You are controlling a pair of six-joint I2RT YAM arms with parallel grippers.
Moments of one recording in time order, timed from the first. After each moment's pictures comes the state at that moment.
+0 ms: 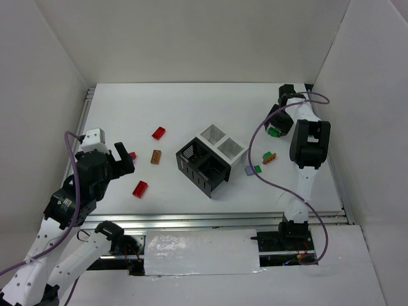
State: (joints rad) left arm -0.43 0.61 0.93 -0.79 -0.46 -0.45; right arm -0.09 2.28 1.87 -0.81 0.08 0.51
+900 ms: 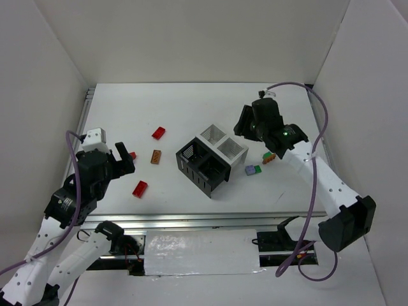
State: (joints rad) left arm -0.43 0.61 0.93 -0.79 -0.46 -0.44; right arm 0.43 1.28 1.28 -0.62 0.18 0.58
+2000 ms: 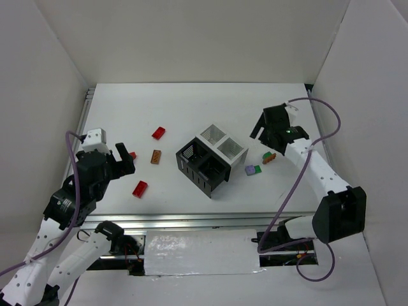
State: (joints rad) left arm -0.43 0.60 0.93 -0.79 -0.44 -0.42; right arm 0.30 1.36 1.14 -0.62 0.29 0.66
